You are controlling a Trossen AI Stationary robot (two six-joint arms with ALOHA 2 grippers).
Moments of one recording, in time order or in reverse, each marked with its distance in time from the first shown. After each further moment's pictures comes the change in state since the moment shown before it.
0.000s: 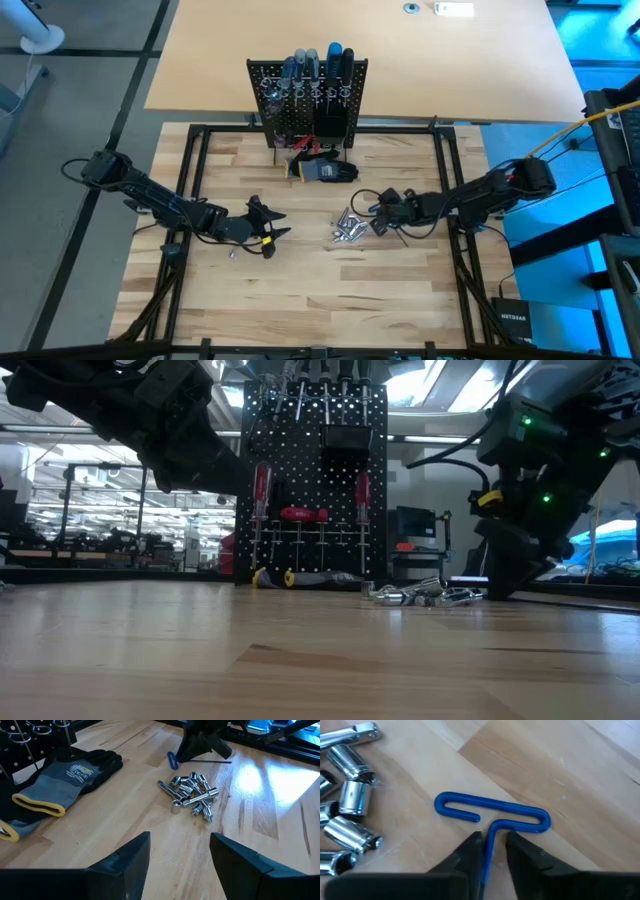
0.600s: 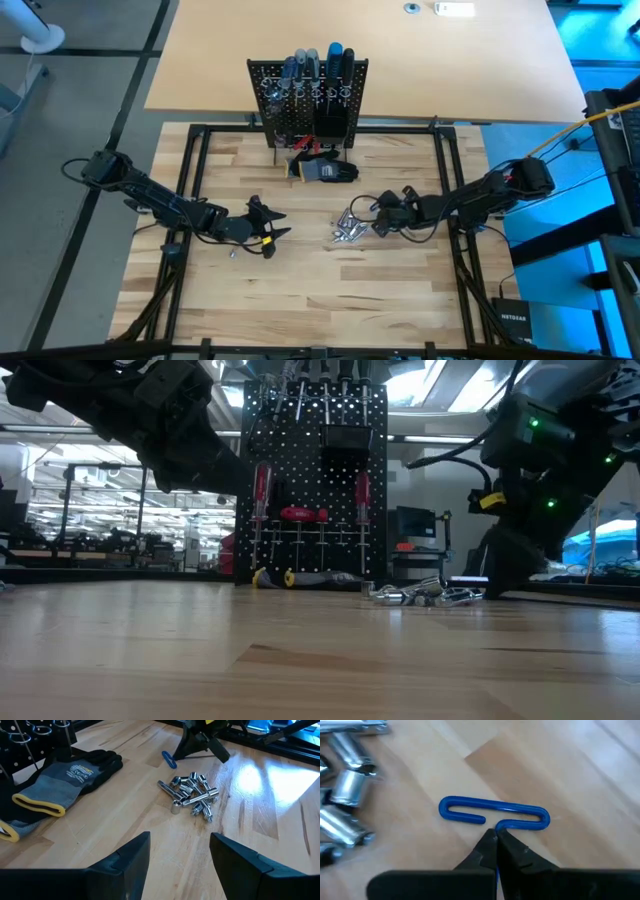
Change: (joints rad) left arm 0.000 0.000 0.000 0.000 0.000 0.000; right arm 0.052 -0.022 0.011 0.018 0.114 -0.132
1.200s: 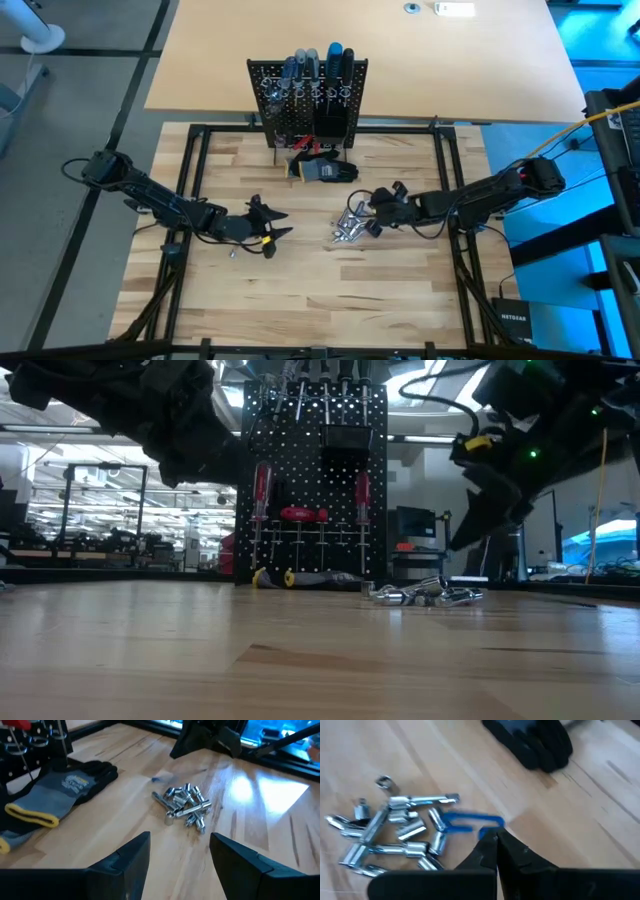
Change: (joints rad) left arm 0.000 0.000 0.000 0.060 0.001 0.016; right arm 0.018 -0.112 0.098 0.036 -0.019 -0.147
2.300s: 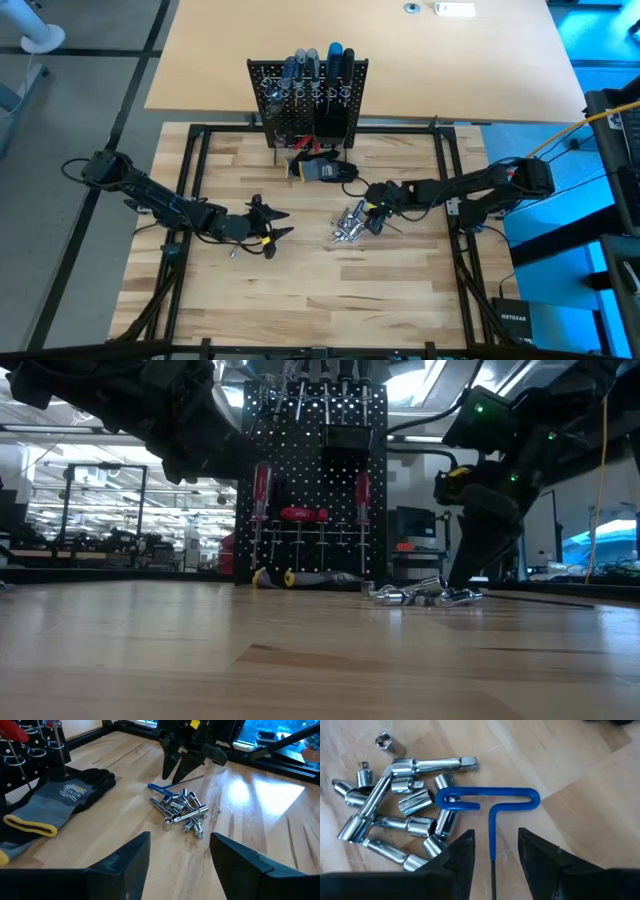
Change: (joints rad) left arm 0.000 0.000 0.000 0.034 0.000 0.045; right arm -0.215 0.095 0.005 0.036 -0.424 -0.149
